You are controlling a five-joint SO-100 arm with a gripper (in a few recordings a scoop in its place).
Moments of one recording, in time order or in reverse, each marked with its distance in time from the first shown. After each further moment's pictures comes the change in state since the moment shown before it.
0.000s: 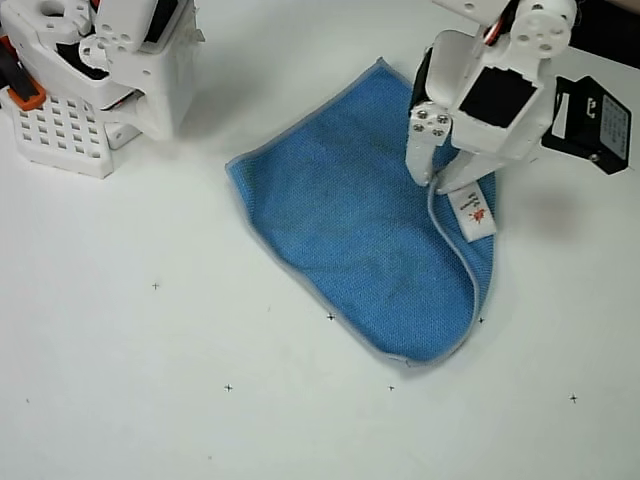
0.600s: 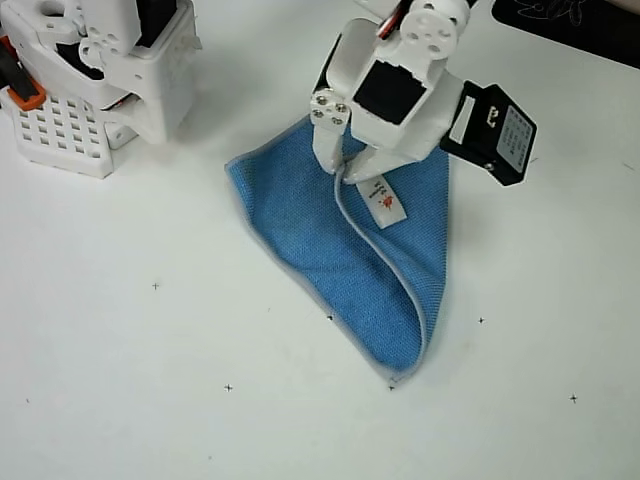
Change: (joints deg) arm 5.3 19.6 22.8 0.0 0.2
